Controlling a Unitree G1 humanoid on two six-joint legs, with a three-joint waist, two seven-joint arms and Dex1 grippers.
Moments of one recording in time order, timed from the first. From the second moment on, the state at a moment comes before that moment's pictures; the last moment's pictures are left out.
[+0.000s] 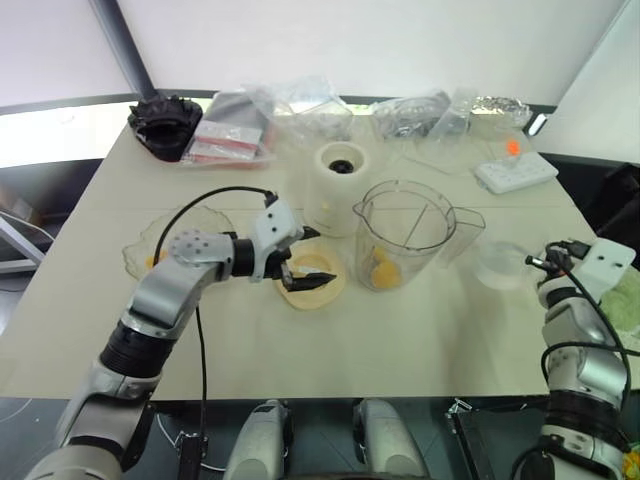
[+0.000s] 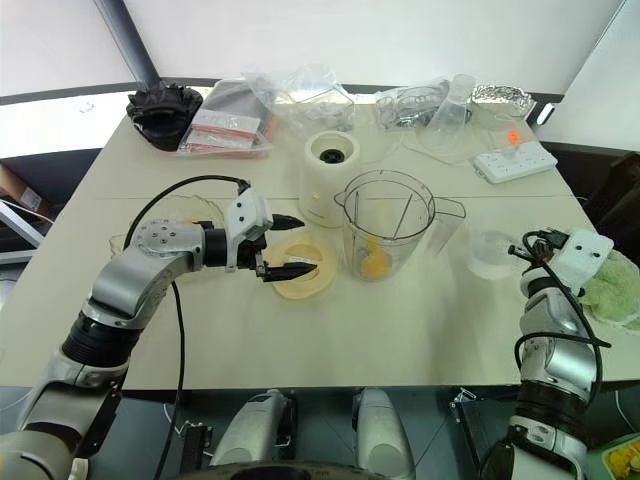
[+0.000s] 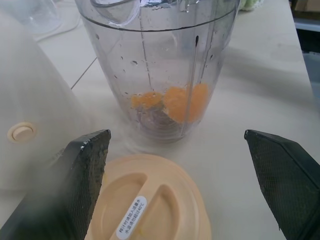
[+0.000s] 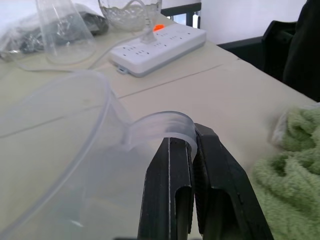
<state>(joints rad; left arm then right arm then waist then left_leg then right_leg) -0.54 0.53 -0.22 -0.20 -0.29 0.57 -0.96 -0.22 -0.36 -0.53 0.06 0.37 0.35 -0.01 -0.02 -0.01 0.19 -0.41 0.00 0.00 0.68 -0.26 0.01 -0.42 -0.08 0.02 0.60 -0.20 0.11</state>
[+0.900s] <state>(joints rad) -0.55 0.45 -0.10 -0.22 -0.45 0.67 -0.91 -0.52 -0.52 -0.49 -0.12 0.48 0.57 -0.05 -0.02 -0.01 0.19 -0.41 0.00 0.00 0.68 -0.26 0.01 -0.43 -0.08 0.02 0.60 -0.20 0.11</state>
